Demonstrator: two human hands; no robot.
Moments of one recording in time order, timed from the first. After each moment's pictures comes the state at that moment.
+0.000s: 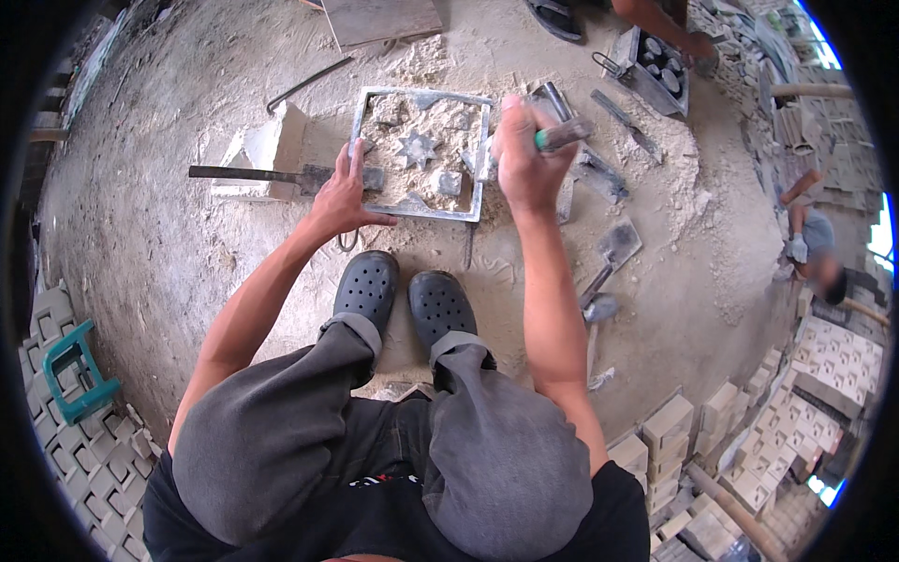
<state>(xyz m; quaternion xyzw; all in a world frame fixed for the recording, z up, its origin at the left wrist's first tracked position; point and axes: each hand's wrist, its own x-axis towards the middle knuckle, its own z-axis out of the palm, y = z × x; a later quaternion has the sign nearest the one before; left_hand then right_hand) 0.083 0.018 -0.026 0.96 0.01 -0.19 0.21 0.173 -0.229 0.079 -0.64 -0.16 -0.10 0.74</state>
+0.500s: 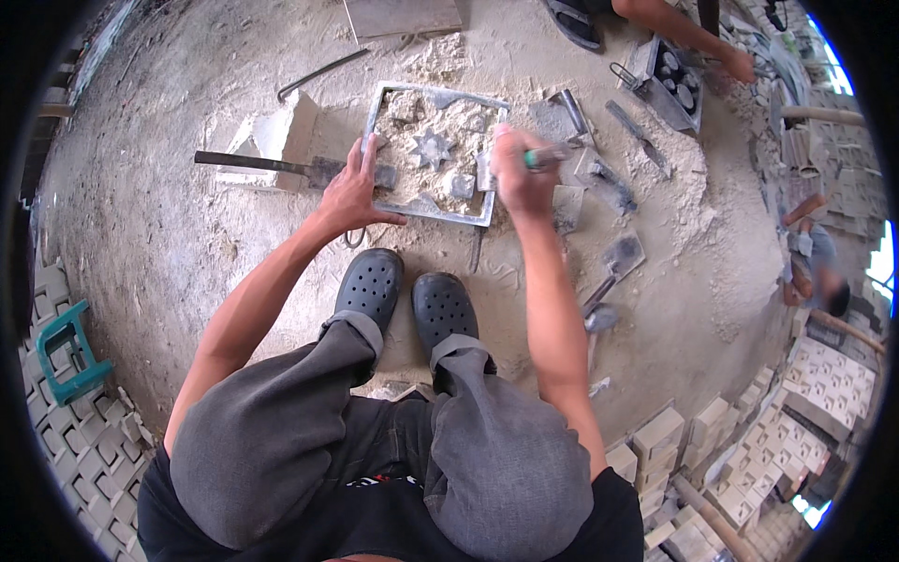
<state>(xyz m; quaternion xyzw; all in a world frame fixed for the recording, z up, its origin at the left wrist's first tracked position) 0.086 0.017 -0.030 0.96 0.01 -0.17 0.22 0.177 -0.238 0.029 -0.66 -0.19 -0.04 0.73</state>
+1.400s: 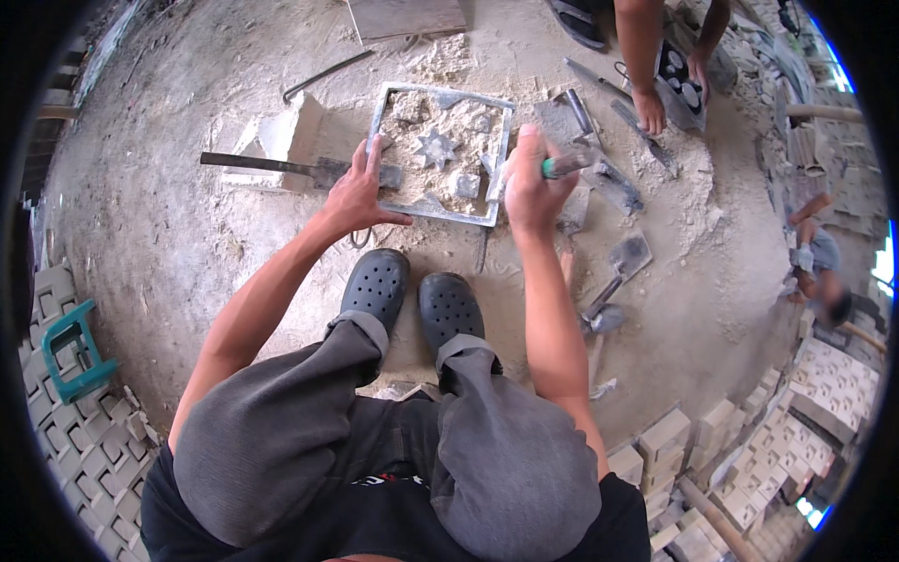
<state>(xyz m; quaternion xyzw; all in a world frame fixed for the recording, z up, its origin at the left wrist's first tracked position) 0.084 0.016 -0.028 0.95 0.02 -0.19 0.23 0.154 -0.226 0.051 -0.69 -0.02 -0.08 0.72</state>
